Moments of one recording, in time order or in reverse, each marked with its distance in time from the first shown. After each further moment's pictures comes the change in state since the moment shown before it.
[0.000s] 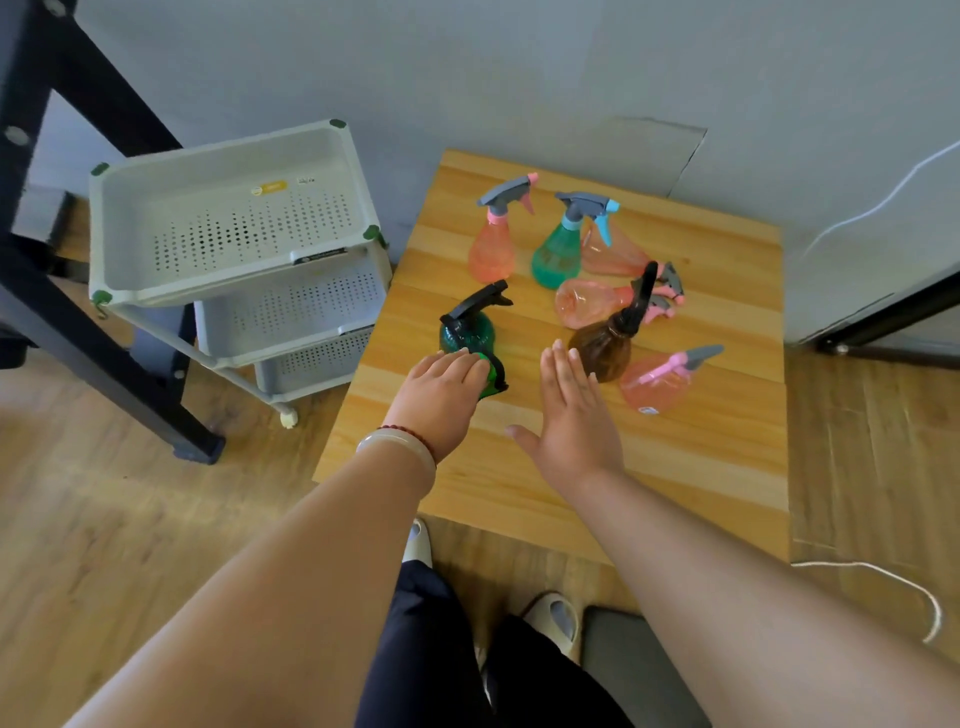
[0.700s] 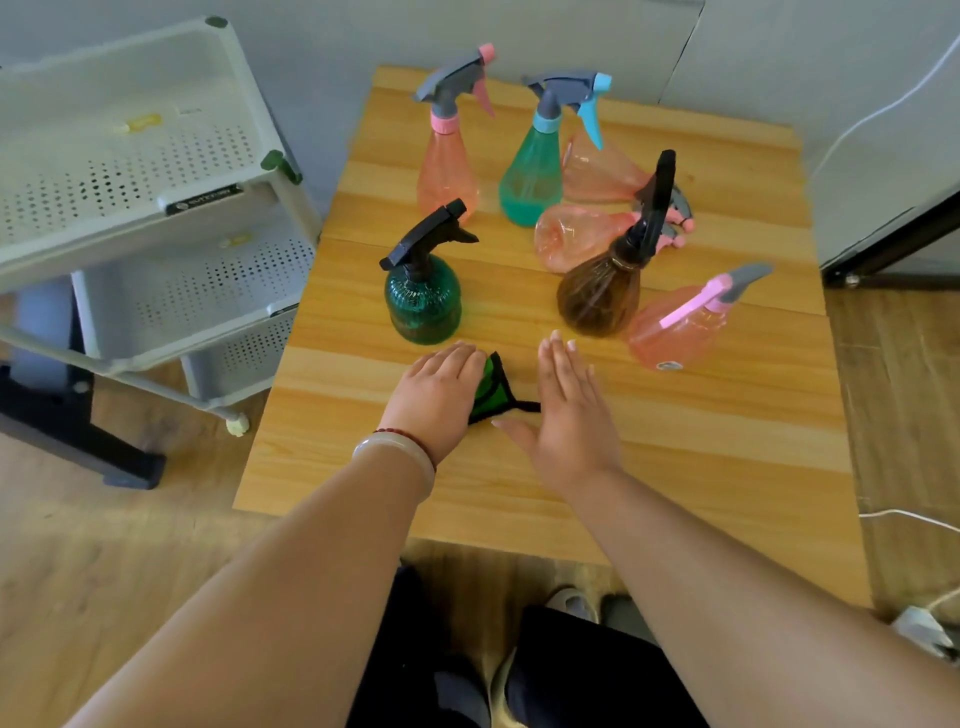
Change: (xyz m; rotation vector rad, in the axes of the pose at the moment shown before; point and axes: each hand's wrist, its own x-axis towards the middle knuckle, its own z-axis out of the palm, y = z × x) left_hand 0.039 -0.004 0.140 -0.115 -0.023 0.057; right_hand 0.033 0.056 0.116 0.078 0.043 0.068
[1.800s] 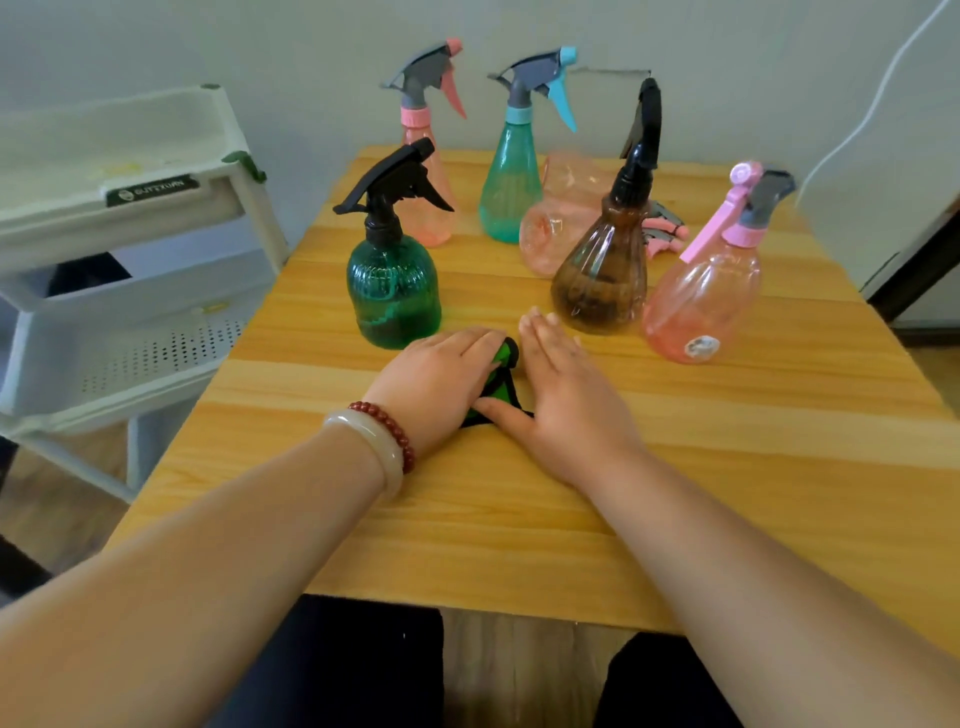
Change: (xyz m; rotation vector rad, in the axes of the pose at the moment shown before) left_hand 0.035 -0.020 0.064 0.126 0.248 0.259; right_hand 0.034 0.033 0.066 -0.007 0.301 -0.190
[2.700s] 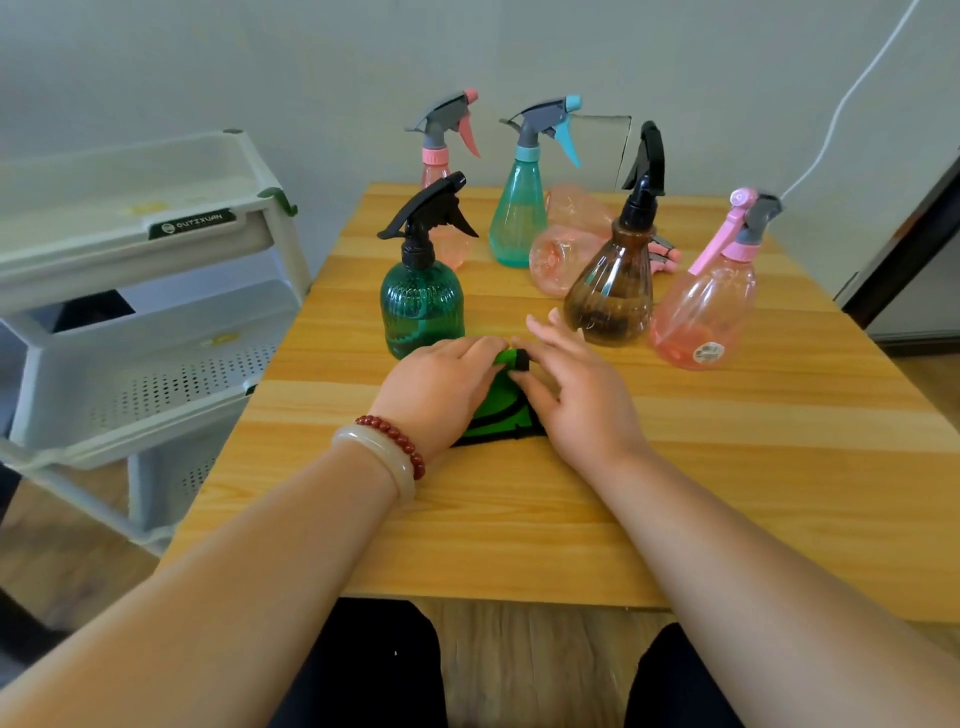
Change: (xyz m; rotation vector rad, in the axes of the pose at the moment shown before) left_hand -0.022 -0.018 -0.017 -0.019 0.315 0.138; right_hand 0.001 -0.028 0.003 0.309 0.332 -0.032
